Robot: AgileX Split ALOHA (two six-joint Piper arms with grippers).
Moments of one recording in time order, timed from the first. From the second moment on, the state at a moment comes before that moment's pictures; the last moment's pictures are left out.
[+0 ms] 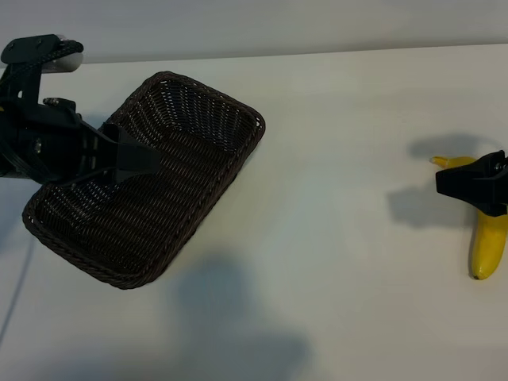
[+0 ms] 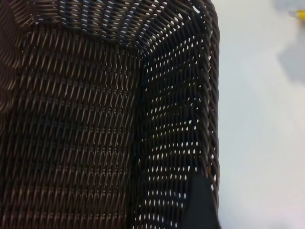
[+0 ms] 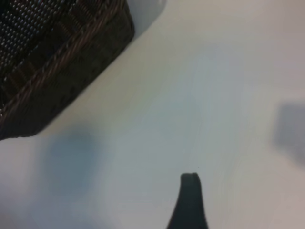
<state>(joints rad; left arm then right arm) -0.15 1.30 -0.84 -0.73 0.65 0.56 -0.05 1.12 -0.63 0.92 0.76 -0.83</state>
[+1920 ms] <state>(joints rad) -0.15 1.13 -0.85 -0.09 0.89 -0.73 -0.05 1.12 -0.63 0.92 0.75 -0.83</state>
